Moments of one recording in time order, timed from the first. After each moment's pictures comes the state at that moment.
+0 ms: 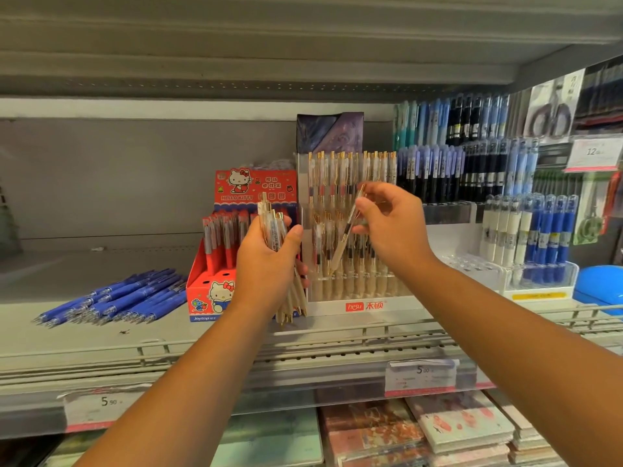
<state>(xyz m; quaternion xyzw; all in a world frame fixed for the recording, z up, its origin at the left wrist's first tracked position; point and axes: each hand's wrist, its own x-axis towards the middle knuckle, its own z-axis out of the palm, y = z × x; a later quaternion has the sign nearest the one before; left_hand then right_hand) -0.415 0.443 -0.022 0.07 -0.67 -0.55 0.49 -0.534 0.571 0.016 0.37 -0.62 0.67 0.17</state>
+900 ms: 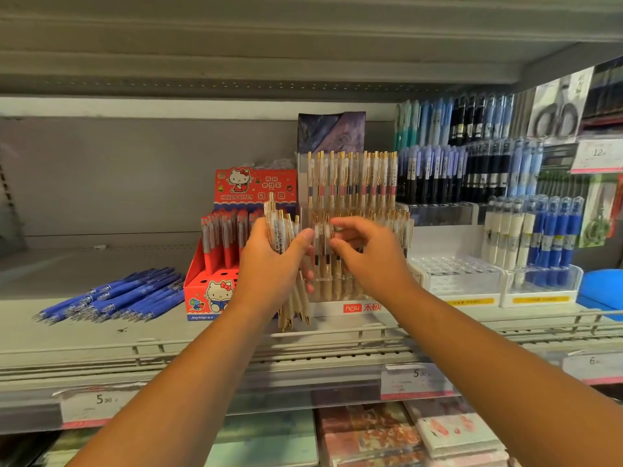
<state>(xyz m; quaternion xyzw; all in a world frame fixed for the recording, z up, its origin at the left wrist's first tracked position) -0.412 0.451 -0.020 0.02 -0.70 -0.56 0.44 -0.534 0.564 -0.022 0.46 -0.67 0.55 0.19</state>
